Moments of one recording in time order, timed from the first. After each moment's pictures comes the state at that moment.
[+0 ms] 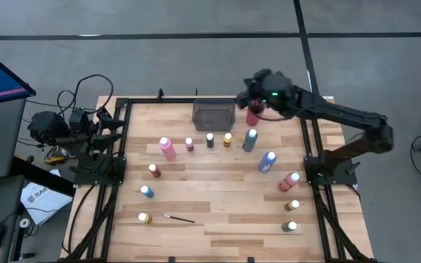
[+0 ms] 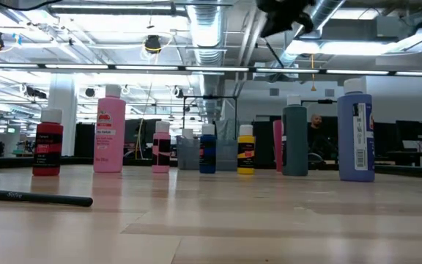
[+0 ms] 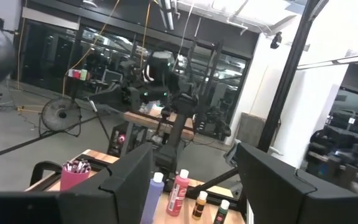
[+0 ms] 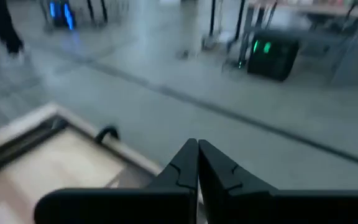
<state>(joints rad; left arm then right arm) -0.45 0.22 0.75 -0.29 -0.54 -0.16 -0.31 1.31 1.29 -0.32 0.61 0.23</state>
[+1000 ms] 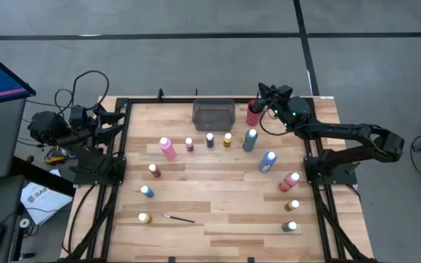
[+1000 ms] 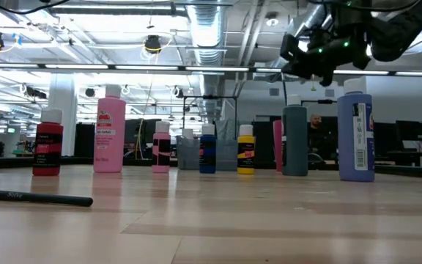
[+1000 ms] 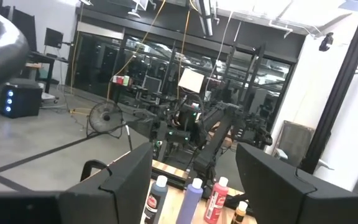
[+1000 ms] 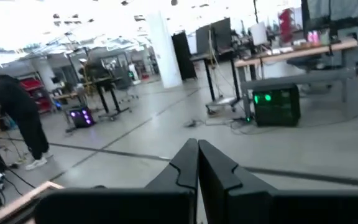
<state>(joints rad) -0.45 0.22 0.75 -0.29 -0.72 -0.13 -0.55 1.20 0.51 0.78 0.45 0.23</state>
